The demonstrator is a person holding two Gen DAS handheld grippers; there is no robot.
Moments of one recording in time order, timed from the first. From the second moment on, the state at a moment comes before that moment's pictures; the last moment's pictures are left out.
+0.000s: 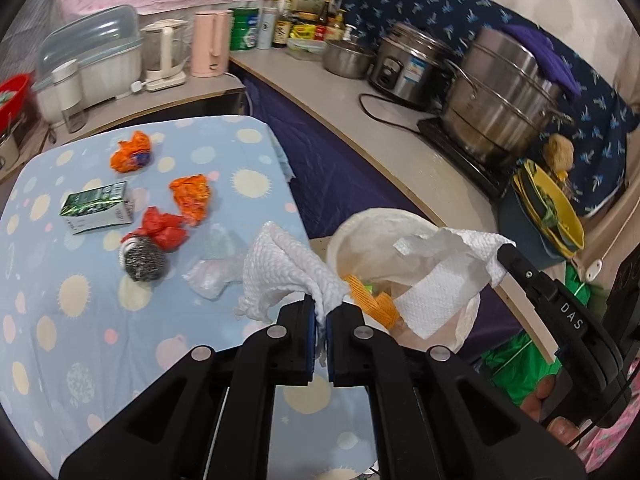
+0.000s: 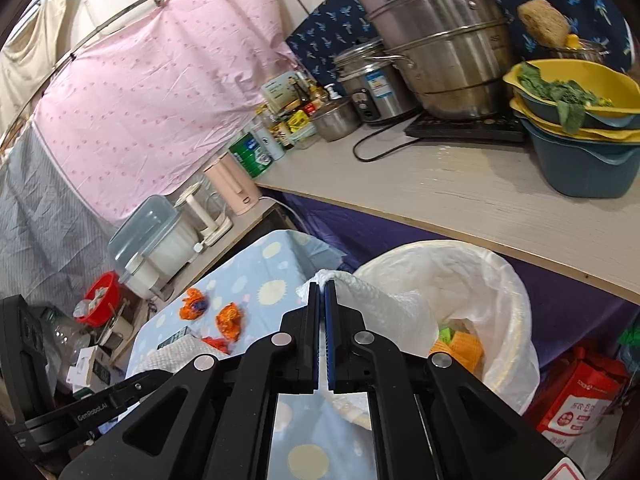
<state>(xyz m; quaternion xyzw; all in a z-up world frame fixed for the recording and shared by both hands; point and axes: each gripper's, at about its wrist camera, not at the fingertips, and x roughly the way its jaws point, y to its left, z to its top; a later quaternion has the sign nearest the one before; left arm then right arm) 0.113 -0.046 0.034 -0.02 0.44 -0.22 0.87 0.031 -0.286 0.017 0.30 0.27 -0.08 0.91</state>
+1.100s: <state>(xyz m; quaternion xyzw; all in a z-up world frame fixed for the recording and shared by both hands) 0.131 -0.187 -0.001 0.09 0.46 -0.26 0.85 0.012 -0.359 -0.044 0.35 0.30 -0.15 0.88</state>
